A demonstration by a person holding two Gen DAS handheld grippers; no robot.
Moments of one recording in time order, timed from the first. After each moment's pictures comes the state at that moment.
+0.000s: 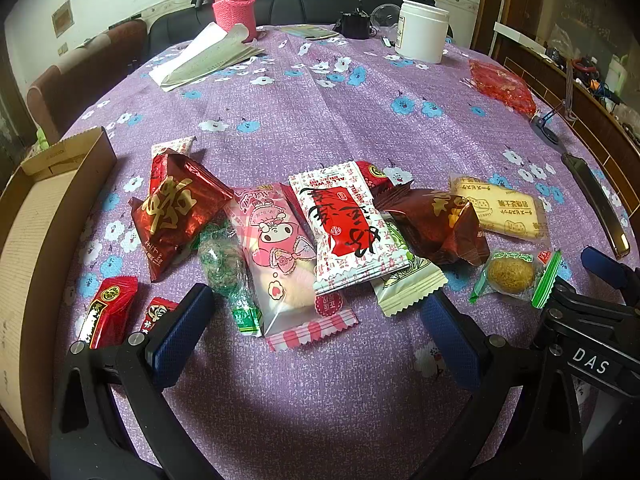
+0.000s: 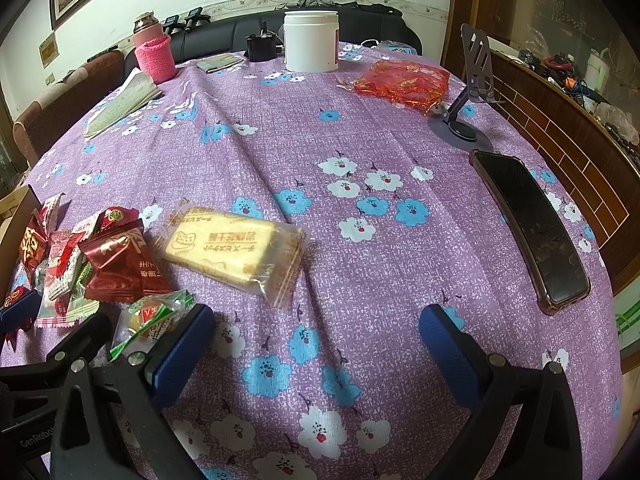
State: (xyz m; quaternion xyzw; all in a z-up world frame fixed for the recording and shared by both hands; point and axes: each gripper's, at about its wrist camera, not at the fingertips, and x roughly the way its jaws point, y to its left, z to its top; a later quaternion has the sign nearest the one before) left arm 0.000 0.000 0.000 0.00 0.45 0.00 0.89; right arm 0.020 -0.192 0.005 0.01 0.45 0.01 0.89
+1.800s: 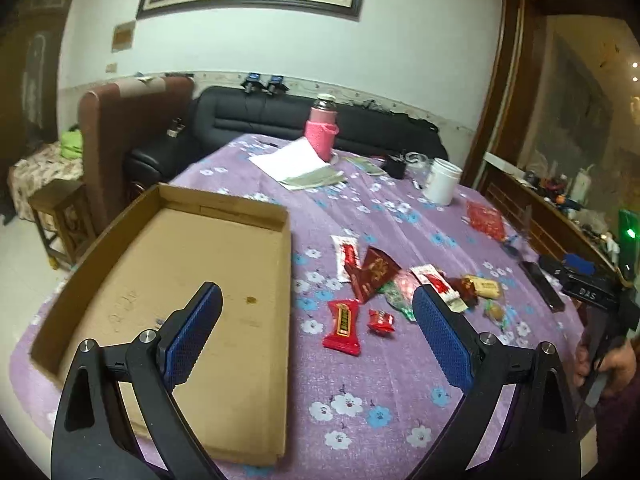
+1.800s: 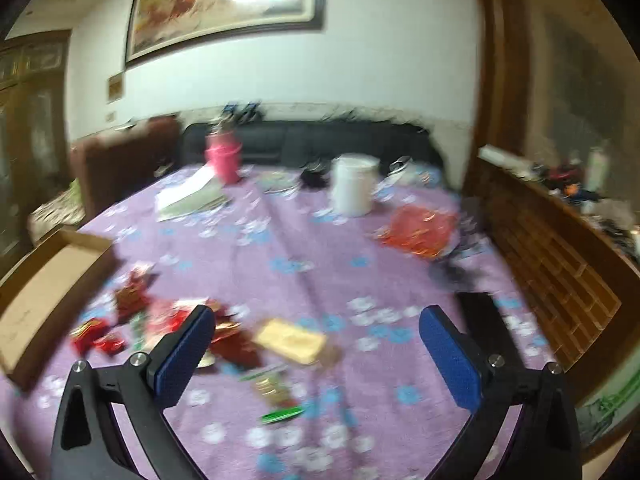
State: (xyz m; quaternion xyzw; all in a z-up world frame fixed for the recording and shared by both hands) left arm -0.142 0.180 0.085 -0.10 0.27 -0.02 0.96; right arm -0.049 -0.173 0.104 -0.04 0.28 0.09 0.96
